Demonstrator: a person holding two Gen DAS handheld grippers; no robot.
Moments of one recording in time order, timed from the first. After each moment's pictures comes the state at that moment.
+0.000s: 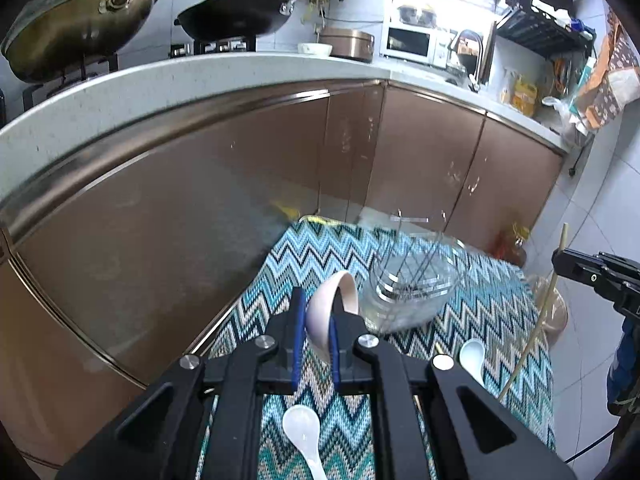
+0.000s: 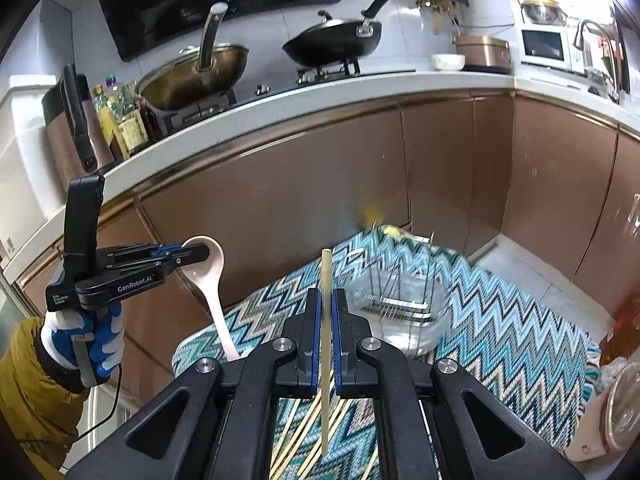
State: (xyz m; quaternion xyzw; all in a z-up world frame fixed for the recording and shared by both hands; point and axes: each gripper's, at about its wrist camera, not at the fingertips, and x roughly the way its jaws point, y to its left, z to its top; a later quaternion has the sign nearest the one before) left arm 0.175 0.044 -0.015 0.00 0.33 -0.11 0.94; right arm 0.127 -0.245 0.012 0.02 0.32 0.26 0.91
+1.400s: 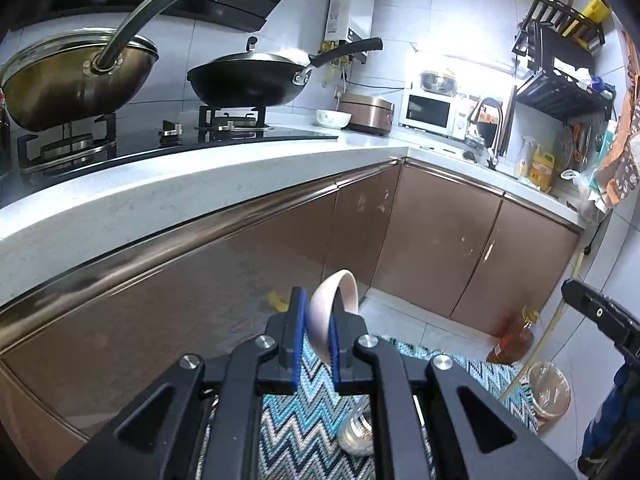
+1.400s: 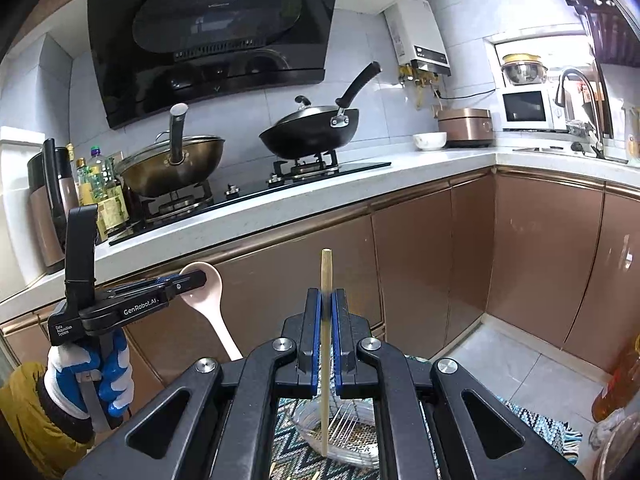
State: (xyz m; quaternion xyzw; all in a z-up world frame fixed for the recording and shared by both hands) left arm 0.254 0.010 0.044 -0.05 0.23 -0.08 0.97; right arm 0.199 -0.277 0.064 0.05 0.18 0.23 0.95
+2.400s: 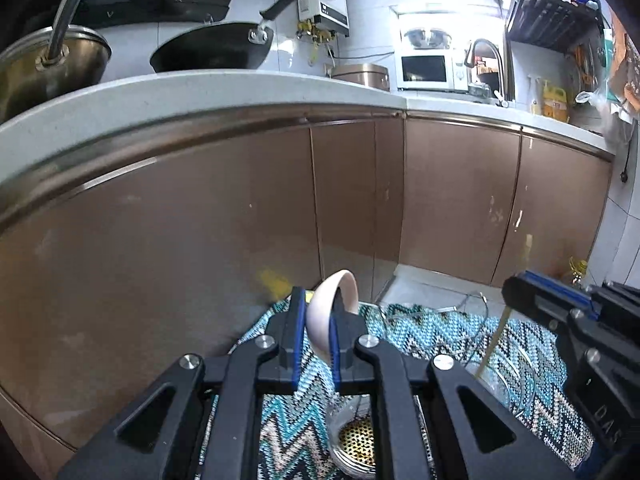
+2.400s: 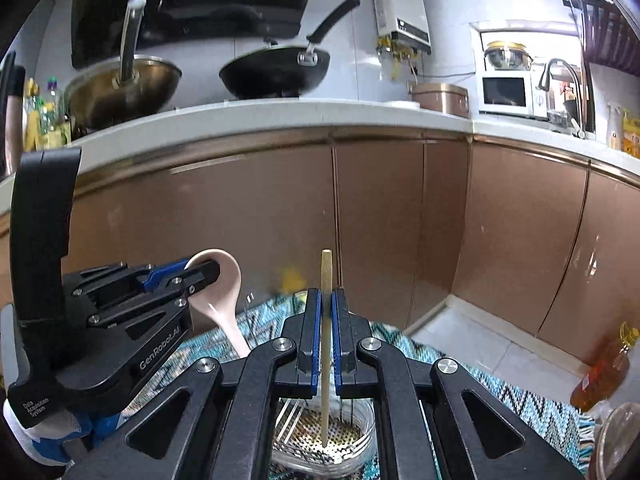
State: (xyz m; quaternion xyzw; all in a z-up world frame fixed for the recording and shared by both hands) left arm 0.293 -0.086 -0.079 0.04 0.23 -0.04 0.97; right arm 0.250 -0.254 -0.065 -0.01 0.21 0.16 0.96
